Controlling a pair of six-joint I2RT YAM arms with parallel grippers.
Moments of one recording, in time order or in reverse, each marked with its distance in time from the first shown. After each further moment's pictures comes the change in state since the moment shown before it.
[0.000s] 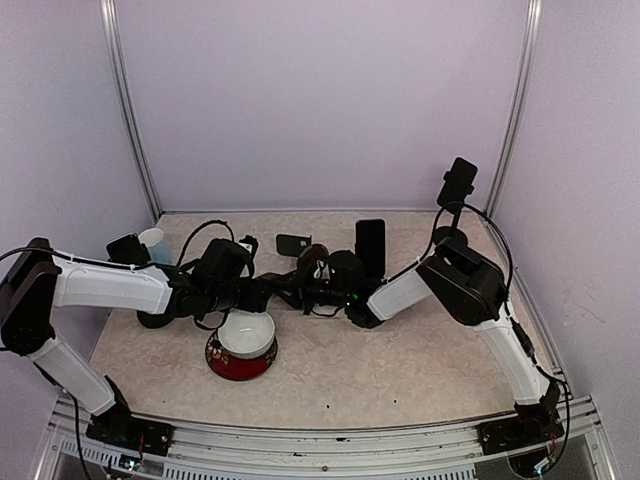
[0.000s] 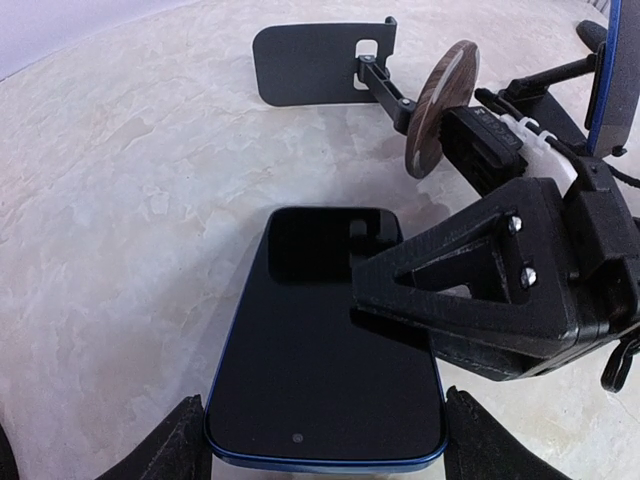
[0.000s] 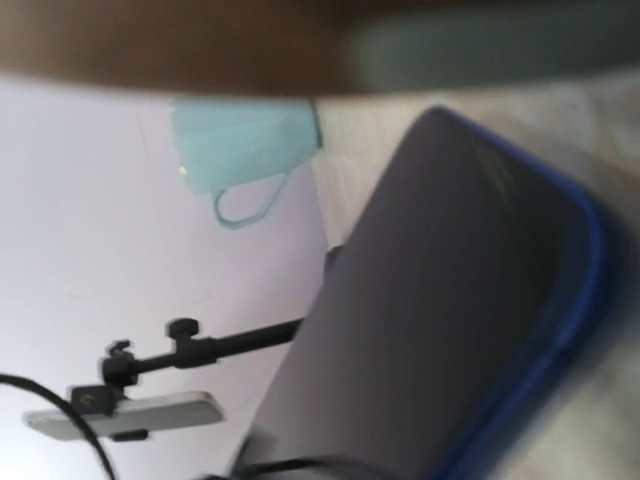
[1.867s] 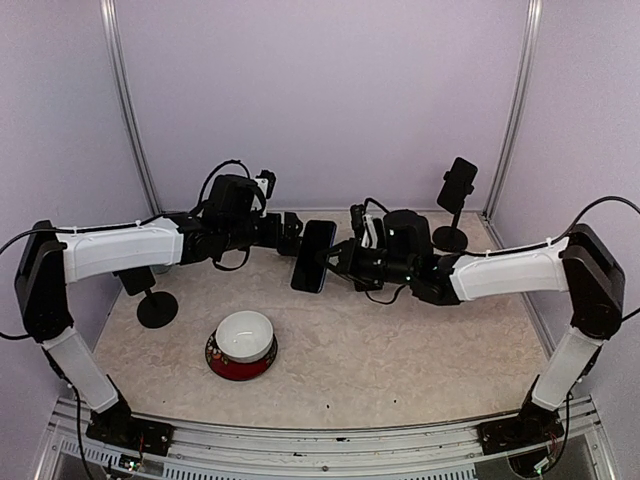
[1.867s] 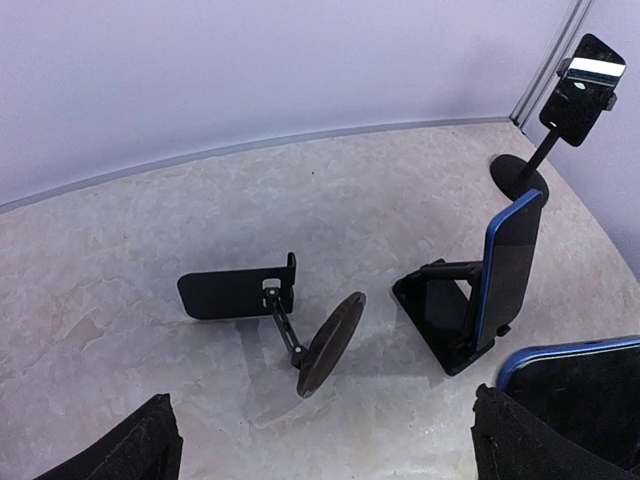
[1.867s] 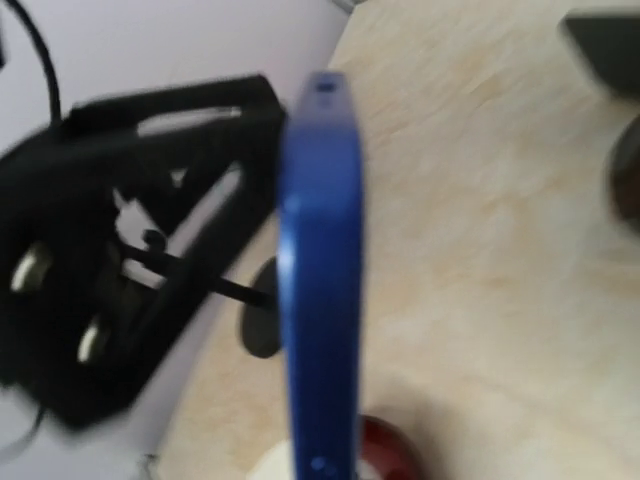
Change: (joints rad) left arm 0.063 0.118 0.401 -0.031 0.137 0.055; right arm 0.008 -0.728 -0.420 -0.410 0.174 -0.753
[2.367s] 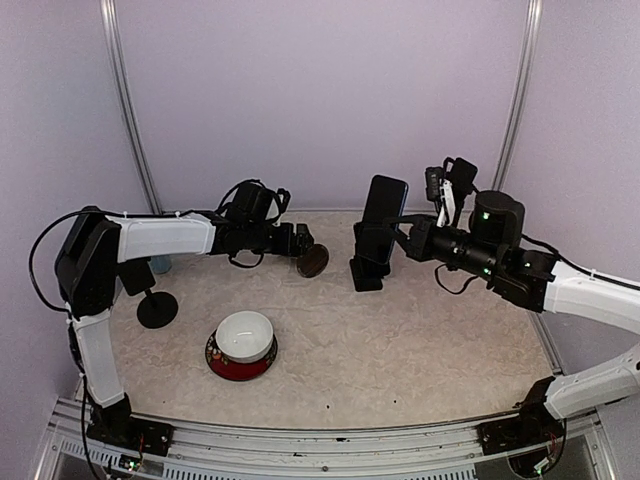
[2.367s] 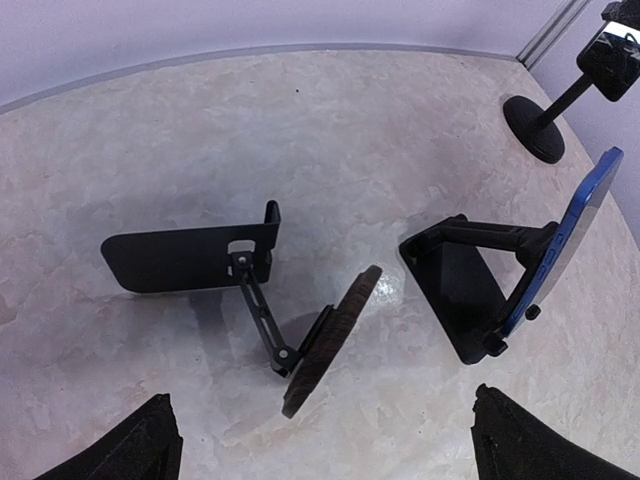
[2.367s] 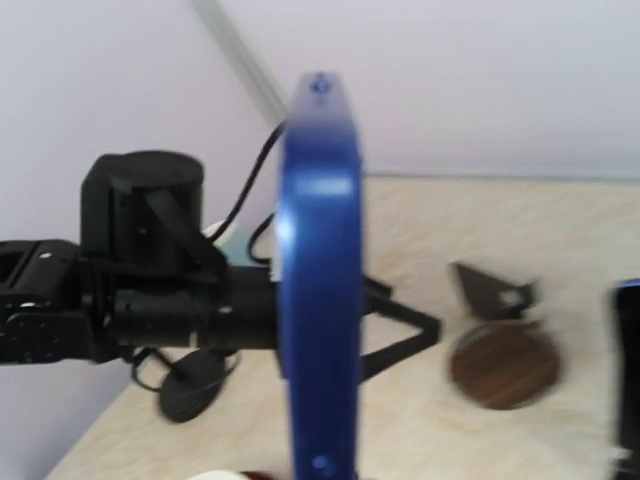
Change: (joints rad) left arm 0.078 0.265 0.172 -0.059 0.202 -0.055; right arm -0.084 -0.556 -0.182 -0.240 0.136 -0.393
